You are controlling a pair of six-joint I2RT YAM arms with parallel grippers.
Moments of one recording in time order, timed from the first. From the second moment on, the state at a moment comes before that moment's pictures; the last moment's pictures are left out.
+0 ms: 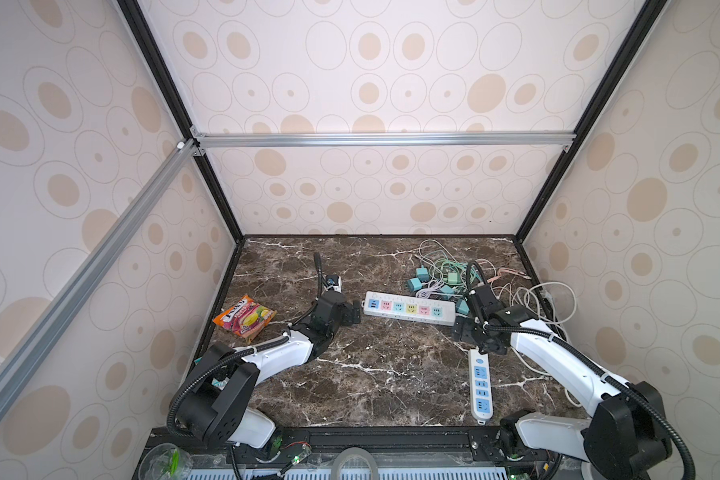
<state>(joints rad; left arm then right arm) -0.57 1.45 0.67 0.22 -0.32 -0.40 0.33 1.23 0.83 -0.91 0.19 0.63</state>
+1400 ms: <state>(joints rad) -0.57 1.44 0.63 0.26 -0.32 -0.48 0.26 1.22 0.66 -0.89 0.02 0.86</state>
